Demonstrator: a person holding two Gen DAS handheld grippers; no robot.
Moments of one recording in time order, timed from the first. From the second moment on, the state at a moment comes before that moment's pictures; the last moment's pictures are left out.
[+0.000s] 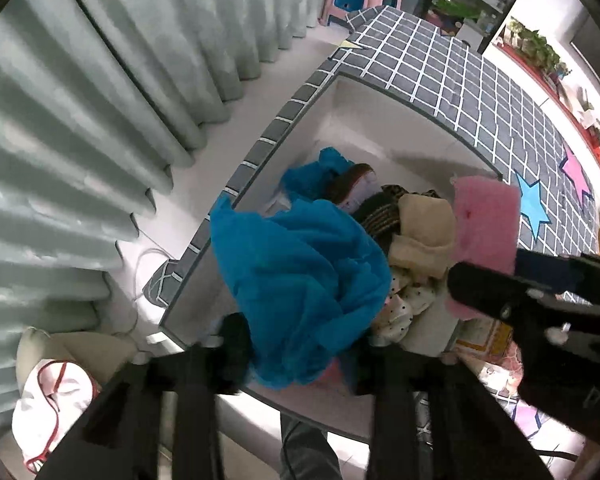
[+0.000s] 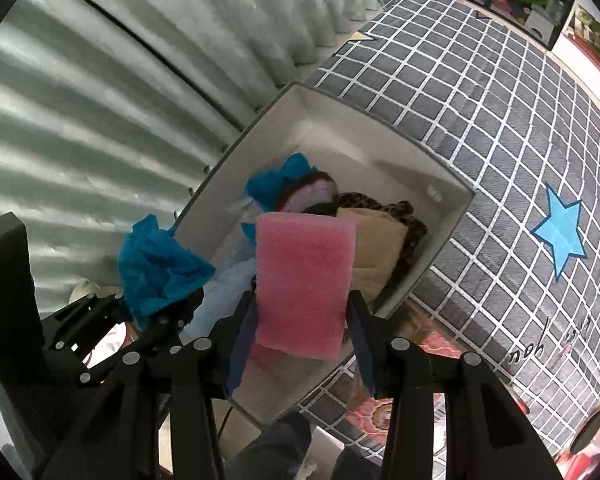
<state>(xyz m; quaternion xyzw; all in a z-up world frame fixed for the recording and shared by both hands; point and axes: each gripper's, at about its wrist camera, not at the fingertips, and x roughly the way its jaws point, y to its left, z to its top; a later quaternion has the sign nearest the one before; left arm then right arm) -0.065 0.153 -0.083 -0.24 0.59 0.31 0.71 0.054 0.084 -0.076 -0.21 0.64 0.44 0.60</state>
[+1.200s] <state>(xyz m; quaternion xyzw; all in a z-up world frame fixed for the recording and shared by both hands) -0.081 0.152 -0.075 -0.21 0.60 0.32 0.71 0.041 0.080 -0.055 -0.24 0.60 0.42 0.63</state>
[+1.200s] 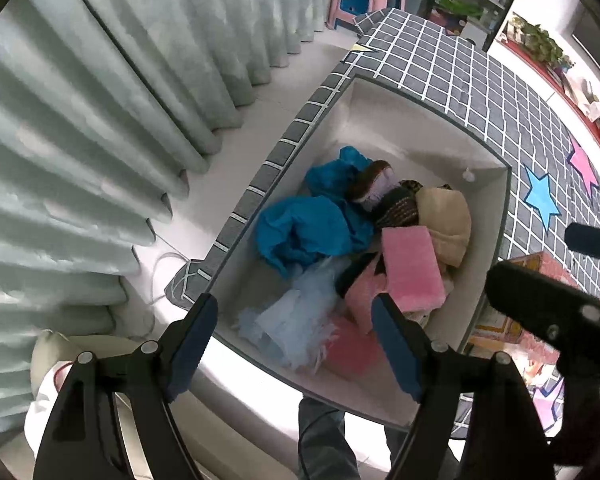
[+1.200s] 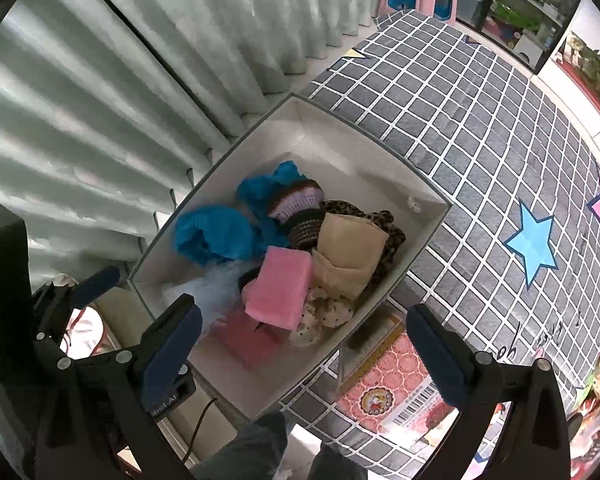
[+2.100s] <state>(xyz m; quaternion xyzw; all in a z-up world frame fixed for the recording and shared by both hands) -0.095 0.151 -0.078 -0.18 0.61 0.25 0.73 0.015 0.074 -0.042 -0.25 0.59 0.38 0.66</state>
